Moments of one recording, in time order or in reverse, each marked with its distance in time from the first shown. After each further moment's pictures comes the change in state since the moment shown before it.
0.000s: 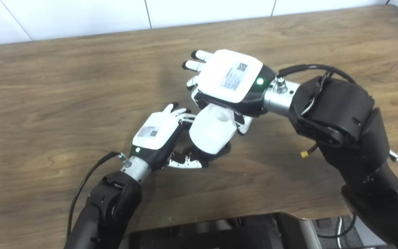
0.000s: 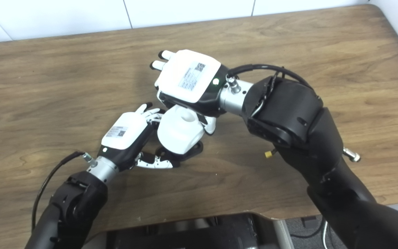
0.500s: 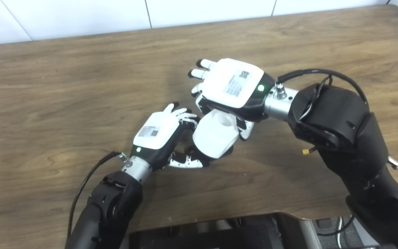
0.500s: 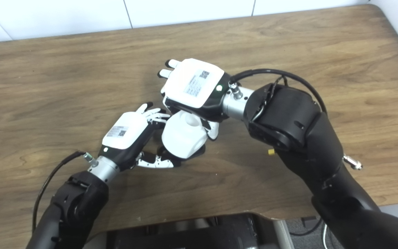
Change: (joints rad) left arm 0.001 -0.002 0.001 0.001 0.001 0.000 0.002; right arm 0.051 -0.008 -0.007 0.024 0.001 -0.026 -0.047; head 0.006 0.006
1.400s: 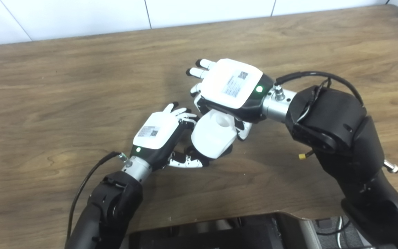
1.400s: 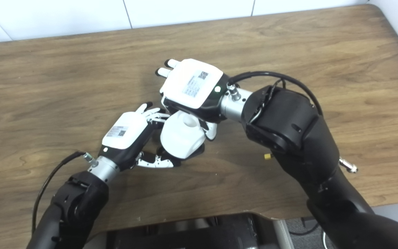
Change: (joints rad) left arm 0.000 -0.003 -0.001 0.006 0.000 -0.001 0.007; right arm 0.007 0.040 0.003 -0.008 -0.041 -0.006 0.015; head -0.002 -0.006
